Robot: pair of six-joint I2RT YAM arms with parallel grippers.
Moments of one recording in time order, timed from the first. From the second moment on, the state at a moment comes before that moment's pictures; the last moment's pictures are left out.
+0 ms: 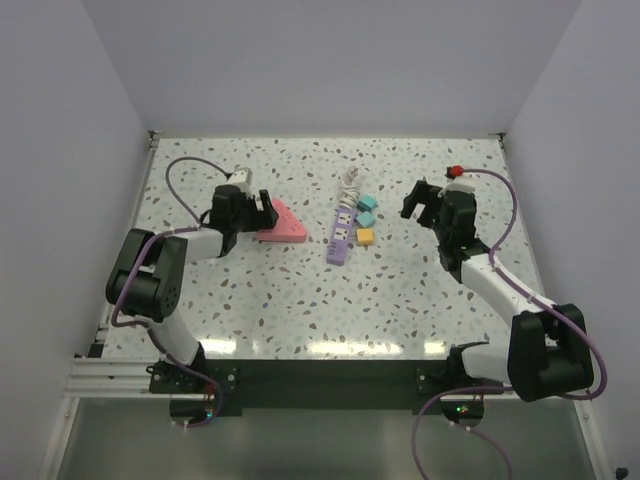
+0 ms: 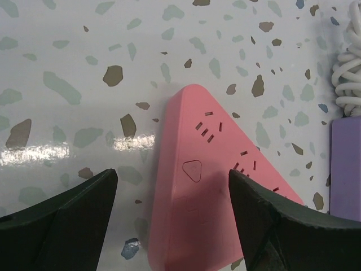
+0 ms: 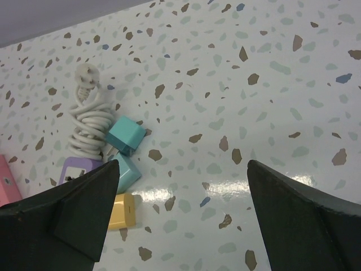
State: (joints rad) left arm -0.22 1.73 0.81 0.37 0.10 -0.33; right arm 0.20 1.26 0.67 0.25 0.16 0.35
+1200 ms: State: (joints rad) left arm -0.22 1.78 0.71 0.64 0.45 -0.42; right arm 0.37 1.46 0.81 0.18 0.13 0.30
